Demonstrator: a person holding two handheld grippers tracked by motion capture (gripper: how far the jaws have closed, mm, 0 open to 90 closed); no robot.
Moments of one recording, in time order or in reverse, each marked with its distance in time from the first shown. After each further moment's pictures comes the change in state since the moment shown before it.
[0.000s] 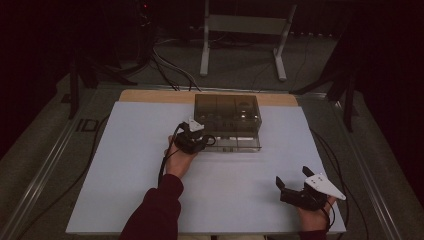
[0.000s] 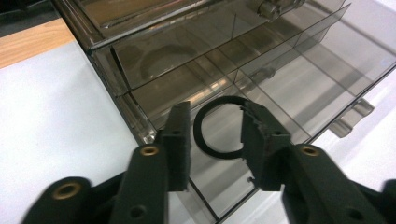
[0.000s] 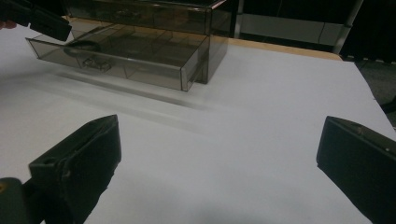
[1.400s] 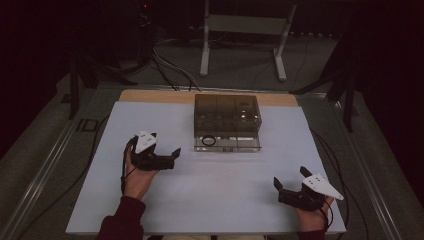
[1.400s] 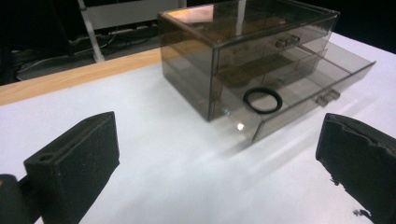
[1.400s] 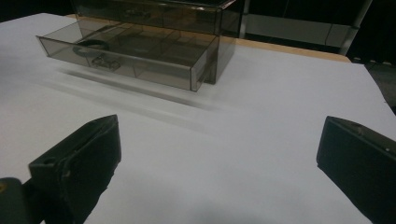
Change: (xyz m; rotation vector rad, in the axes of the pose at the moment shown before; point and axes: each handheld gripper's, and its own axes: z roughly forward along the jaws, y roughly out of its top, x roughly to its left) left arm 0.043 -0.069 -0.116 -0.251 0.054 -0.046; right arm 0.005 0.000 0.001 0.000 0.020 -0.018
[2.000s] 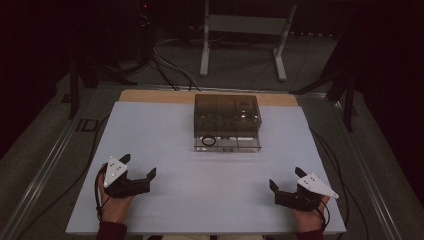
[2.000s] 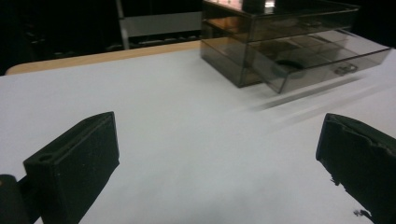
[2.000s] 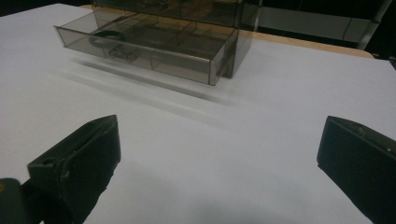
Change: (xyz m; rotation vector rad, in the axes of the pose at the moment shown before) left arm 0.011 -0.061 -0.059 -0.077 0.111 -0.047; right arm 0.008 0.000 0.004 0.029 0.046 -0.017
